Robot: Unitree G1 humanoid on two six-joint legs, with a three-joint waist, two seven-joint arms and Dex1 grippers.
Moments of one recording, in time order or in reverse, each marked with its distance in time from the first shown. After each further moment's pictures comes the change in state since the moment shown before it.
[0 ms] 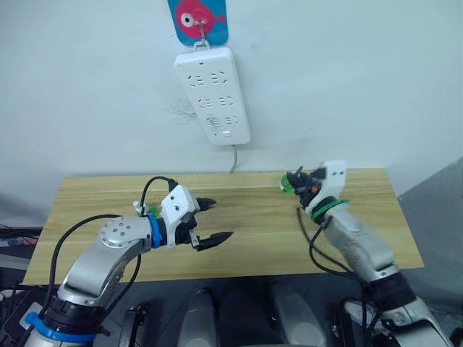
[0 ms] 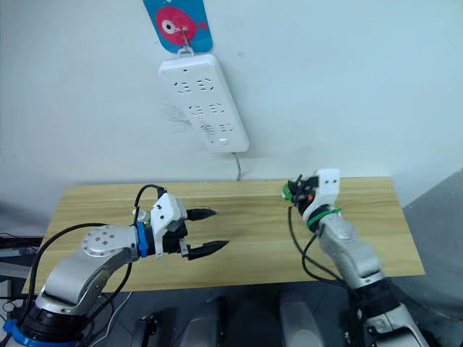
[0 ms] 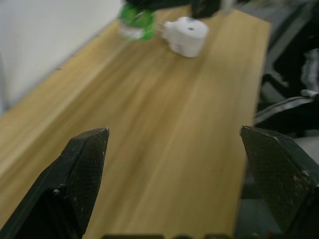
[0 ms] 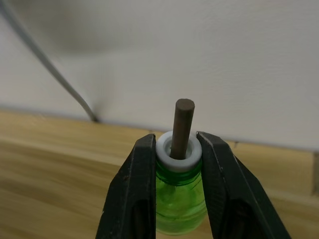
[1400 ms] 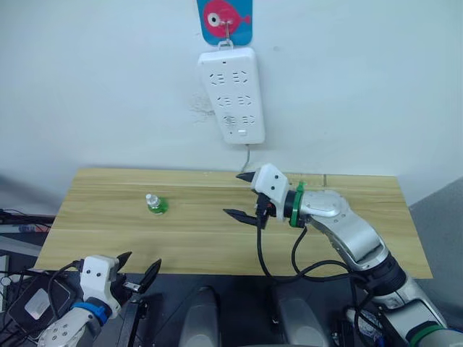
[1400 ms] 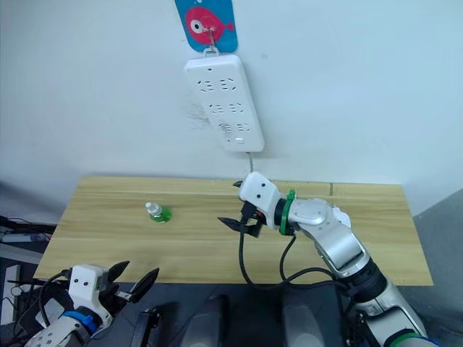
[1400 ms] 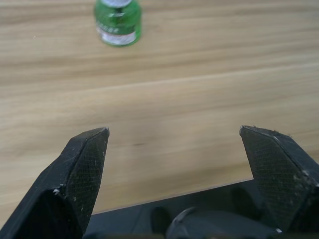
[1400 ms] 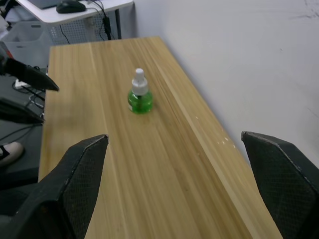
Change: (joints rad) left arm 0.554 -0.289 0.431 0.249 0.088 -0.390 0.288; right arm -0.183 0.000 0.111 -0.451 -0.194 0.466 0.609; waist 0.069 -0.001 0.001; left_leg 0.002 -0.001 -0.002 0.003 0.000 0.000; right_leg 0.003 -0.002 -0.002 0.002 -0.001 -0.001
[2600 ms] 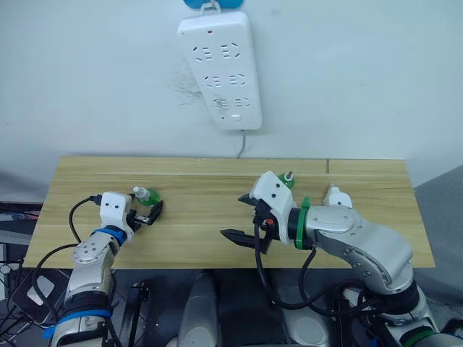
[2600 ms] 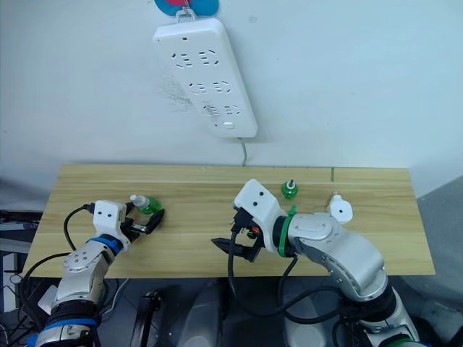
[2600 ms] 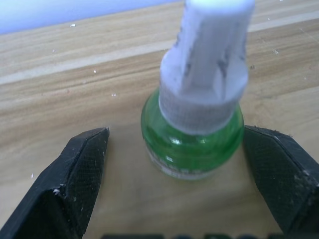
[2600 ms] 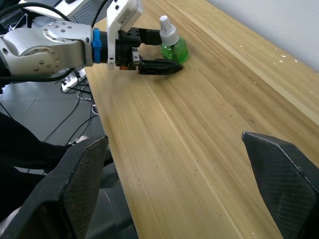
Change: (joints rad) left arm -0.665 0.083 -0.078 0.742 0.145 -0.294 0.018; right arm 0.051 0.029 -0.102 -0.389 0.260 0.633 -0.154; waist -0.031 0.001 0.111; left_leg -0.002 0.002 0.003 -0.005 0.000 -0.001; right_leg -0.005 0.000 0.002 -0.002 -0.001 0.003
